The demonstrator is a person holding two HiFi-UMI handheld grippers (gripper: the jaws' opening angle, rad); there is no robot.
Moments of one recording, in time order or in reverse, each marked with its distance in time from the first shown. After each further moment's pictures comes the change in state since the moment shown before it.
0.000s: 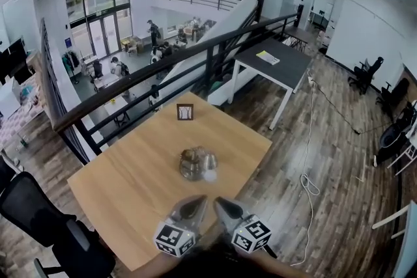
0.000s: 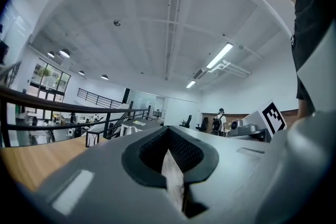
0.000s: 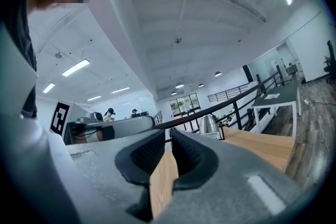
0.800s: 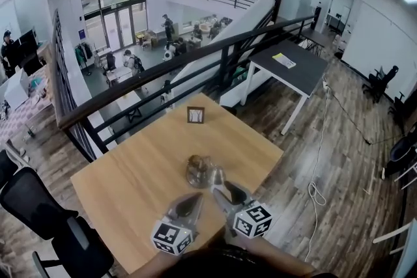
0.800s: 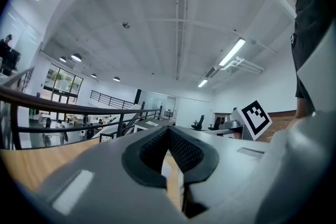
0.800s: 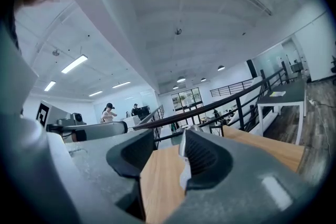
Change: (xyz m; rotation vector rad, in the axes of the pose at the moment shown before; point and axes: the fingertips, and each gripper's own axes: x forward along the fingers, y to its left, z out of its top) left arm 0.024 0.068 0.002 -0.007 -0.005 0.138; right arm 0.084 -0.064 0.012 -0.009 0.079 0.033
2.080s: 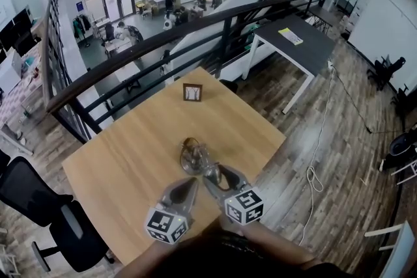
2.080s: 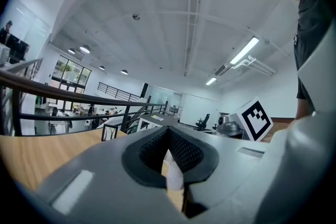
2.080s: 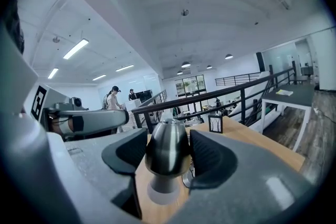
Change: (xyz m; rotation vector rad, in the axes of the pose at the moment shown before) left arm 0.044 0.033 -0.020 -0.085 0.056 0.065; right arm 0.045 -0.035 -0.024 -0.074 0.191 0.035
